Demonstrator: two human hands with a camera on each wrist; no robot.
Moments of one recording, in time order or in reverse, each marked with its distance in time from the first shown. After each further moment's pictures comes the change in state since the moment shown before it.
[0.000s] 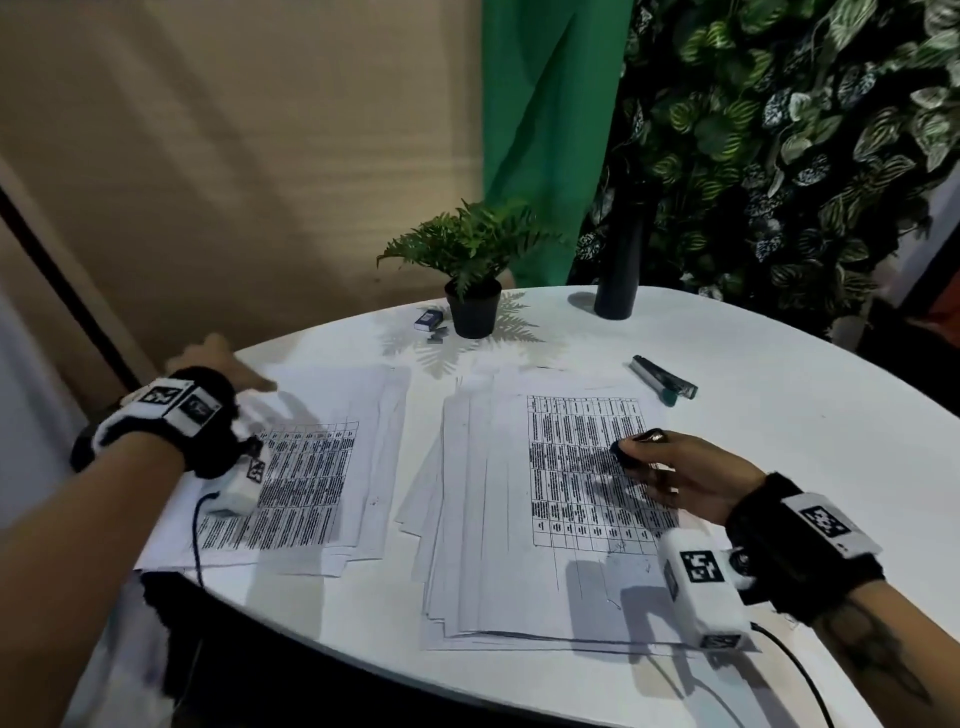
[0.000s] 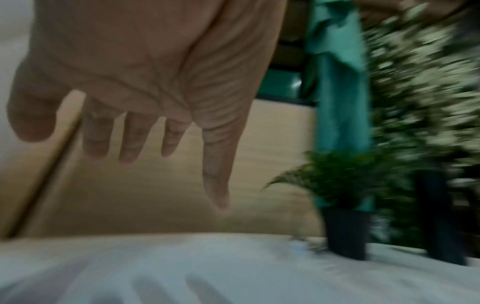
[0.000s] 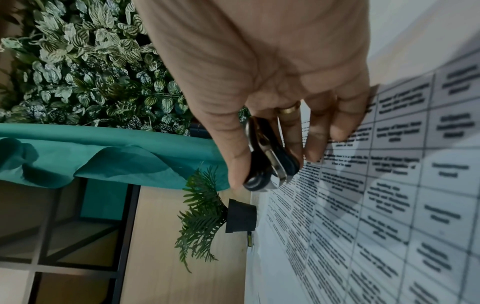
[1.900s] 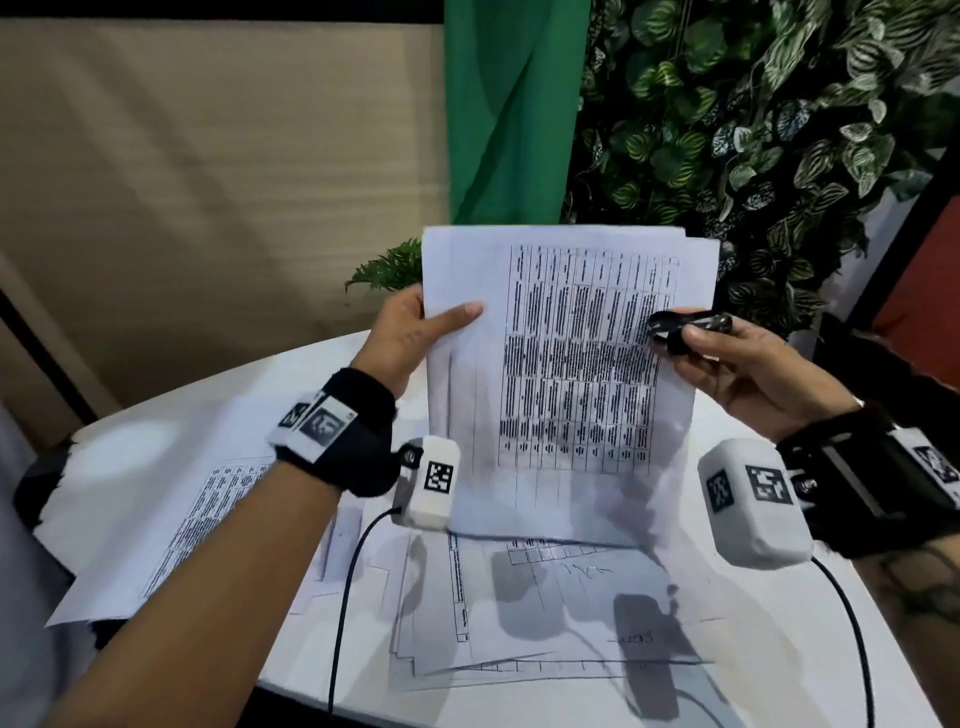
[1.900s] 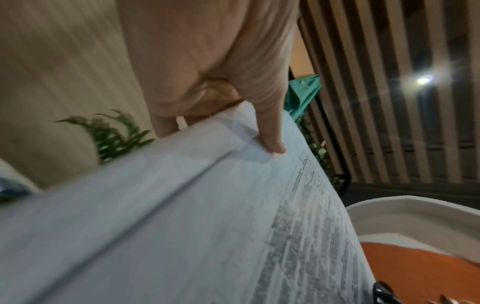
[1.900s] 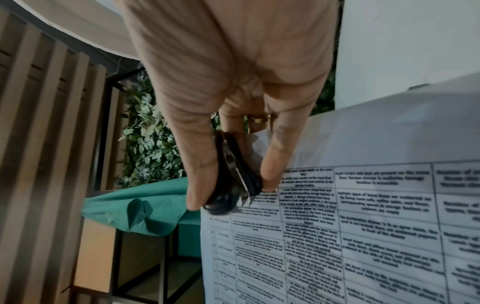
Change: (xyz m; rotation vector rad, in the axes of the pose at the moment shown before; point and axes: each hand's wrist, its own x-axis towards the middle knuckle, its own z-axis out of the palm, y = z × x) left_hand -0.149 0.172 0.016 -1.284 -0.393 0.763; right_hand -0.043 -0.094 -0.043 0.239 -0.115 -0.628
